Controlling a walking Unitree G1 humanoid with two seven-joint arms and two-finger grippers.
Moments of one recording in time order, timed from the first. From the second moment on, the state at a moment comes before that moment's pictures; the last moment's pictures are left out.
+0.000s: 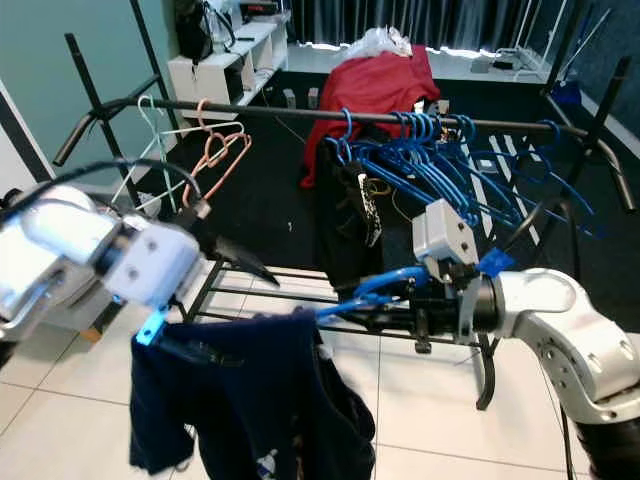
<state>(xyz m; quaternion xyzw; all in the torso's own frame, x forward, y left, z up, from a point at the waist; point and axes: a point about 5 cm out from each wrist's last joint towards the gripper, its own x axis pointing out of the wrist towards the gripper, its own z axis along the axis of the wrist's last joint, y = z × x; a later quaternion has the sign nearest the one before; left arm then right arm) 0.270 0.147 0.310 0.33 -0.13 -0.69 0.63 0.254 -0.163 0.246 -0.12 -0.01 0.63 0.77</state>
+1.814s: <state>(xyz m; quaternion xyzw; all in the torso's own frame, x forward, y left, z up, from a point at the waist) 0.283 0.226 0.275 -0.06 -0.26 -0.40 0.87 0.246 -0.200 0.314 0.01 -0.17 0.56 0.81</state>
